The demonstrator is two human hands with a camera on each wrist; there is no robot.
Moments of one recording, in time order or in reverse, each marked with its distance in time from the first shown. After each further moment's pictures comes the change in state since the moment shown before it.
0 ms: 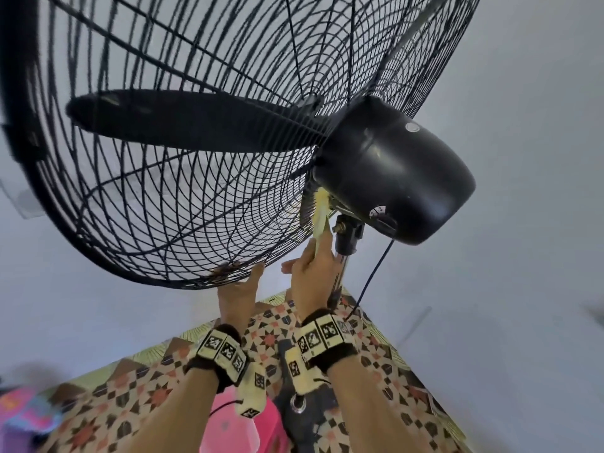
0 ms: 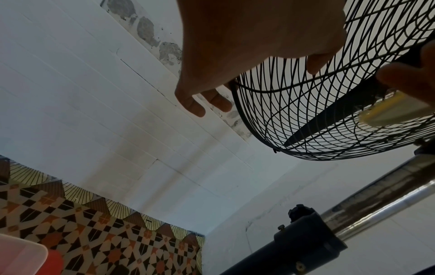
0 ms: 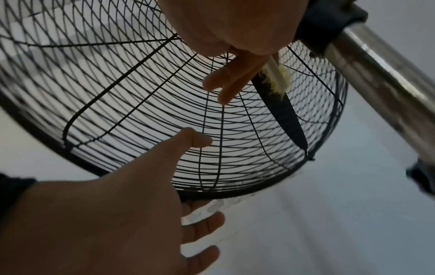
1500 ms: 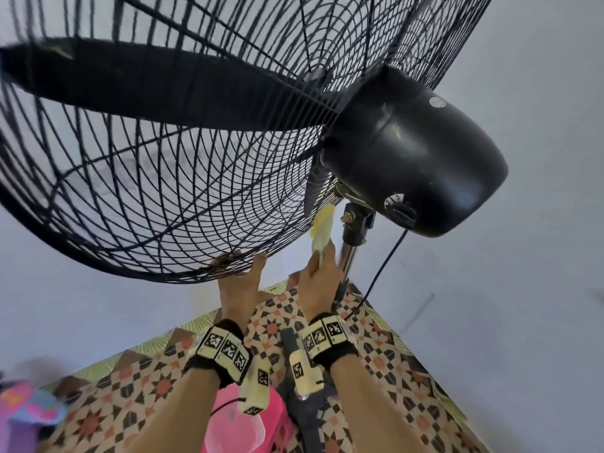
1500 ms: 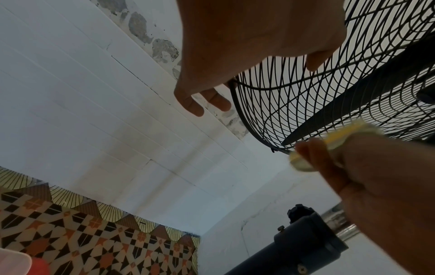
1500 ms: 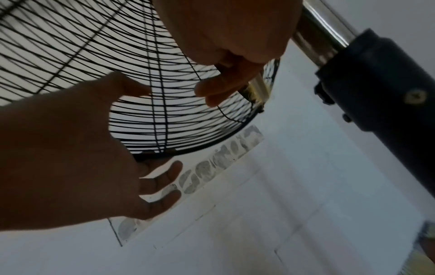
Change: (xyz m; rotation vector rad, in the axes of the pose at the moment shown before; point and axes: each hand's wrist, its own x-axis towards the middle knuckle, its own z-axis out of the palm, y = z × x) left_hand 0.027 -0.019 -0.006 0.210 0.039 -0.001; right_hand -0.010 0.055 0.007 -0.093 -0.051 0.168
